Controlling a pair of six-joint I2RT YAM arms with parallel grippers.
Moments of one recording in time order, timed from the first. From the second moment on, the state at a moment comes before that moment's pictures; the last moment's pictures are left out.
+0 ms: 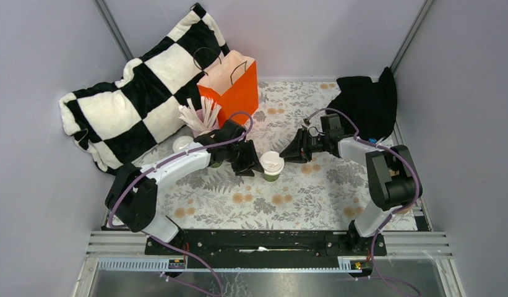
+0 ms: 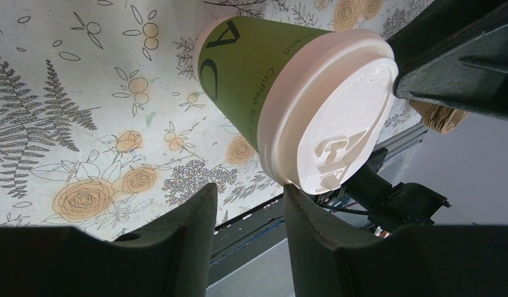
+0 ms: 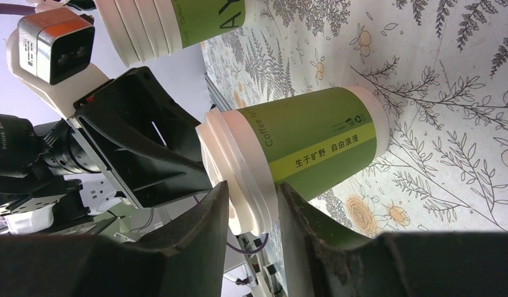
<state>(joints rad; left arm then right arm) -0.66 1.52 1.03 -0.50 0.35 -0.91 0.25 1.69 0.88 -0.08 -0.99 0.79</state>
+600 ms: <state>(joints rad) -0.66 1.51 1.00 -0.46 0.36 -0.91 0.24 1.72 0.84 -0.06 -0.99 0.81</state>
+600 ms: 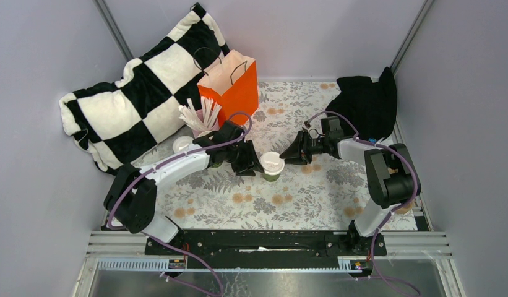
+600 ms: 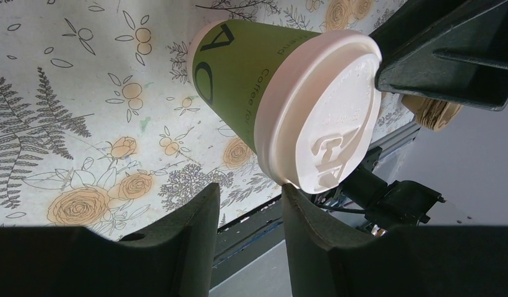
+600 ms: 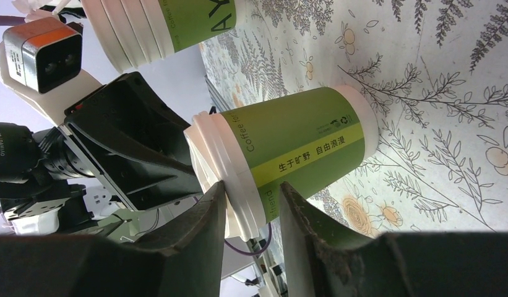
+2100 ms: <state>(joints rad) -0.66 1.34 1.21 -0.85 0.16 -0.79 0.81 1.78 1.52 -0.94 0.01 0.10</state>
